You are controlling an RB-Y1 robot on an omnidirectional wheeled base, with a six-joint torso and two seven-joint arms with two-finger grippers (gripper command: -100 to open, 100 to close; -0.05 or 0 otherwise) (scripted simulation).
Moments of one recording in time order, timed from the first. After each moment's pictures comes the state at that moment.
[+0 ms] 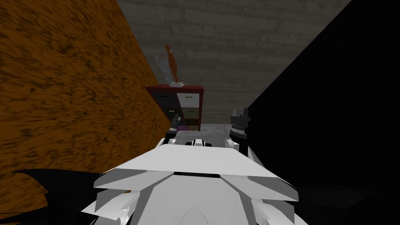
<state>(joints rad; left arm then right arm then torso) 0.37 0.16 -0.03 -1.76 -0.09 -0.60 0.06 0.48 -0.02 -0.04 -2.25 0.01 -0.58 -0.15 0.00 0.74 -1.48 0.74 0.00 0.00</state>
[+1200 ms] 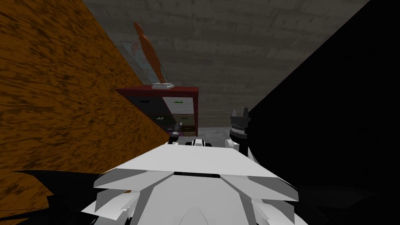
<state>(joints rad) 0.33 0.09 -0.01 -1.46 -0.08 -0.66 0.05 0.48 -0.02 -0.04 -2.25 0.01 -0.58 -0.15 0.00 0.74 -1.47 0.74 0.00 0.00</state>
